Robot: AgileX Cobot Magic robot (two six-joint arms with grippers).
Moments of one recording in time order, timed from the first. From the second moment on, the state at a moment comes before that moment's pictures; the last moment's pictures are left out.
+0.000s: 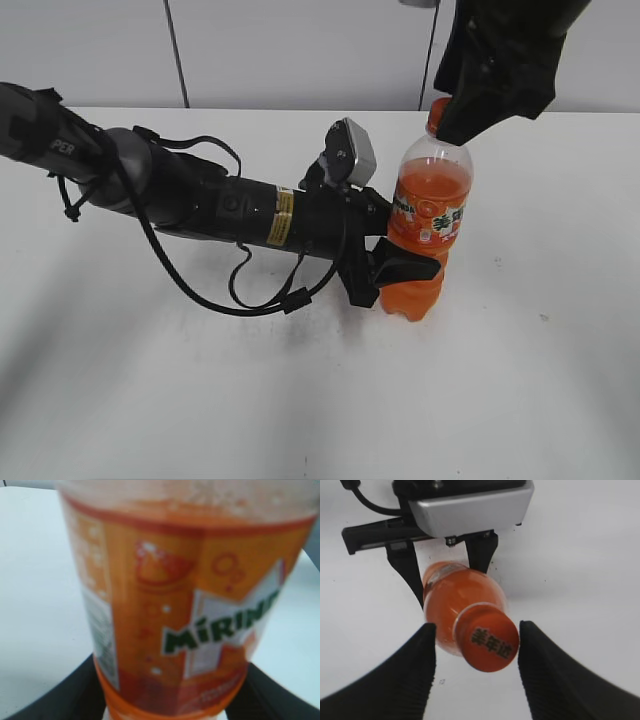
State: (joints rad) left arm -0.54 2.28 -1.32 1.33 -0.91 -0.80; right arm 0.46 1.69 -1.61 0.16 1.20 -1.13
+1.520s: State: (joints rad) left arm -0.54 2.28 -1.32 1.33 -0.91 -0.80; right arm 0.46 1.72 -1.61 0.11 1.19 -0.11
